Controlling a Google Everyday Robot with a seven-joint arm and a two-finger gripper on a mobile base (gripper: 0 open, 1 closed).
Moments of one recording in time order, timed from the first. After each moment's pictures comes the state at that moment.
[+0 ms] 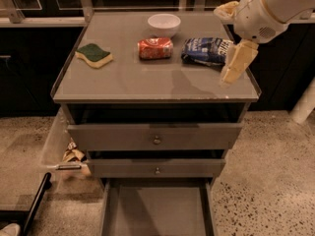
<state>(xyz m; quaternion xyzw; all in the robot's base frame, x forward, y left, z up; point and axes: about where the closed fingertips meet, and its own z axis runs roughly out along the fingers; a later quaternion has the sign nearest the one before) 0.575 -0.159 0.973 -0.67 0.67 0.00 0.32</state>
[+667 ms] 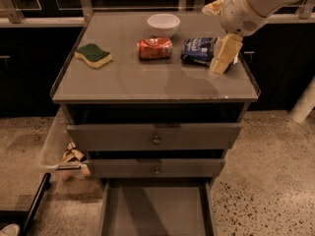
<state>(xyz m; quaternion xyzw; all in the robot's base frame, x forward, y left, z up) 0.622 -0.147 0.962 -0.69 0.65 0.02 0.32</state>
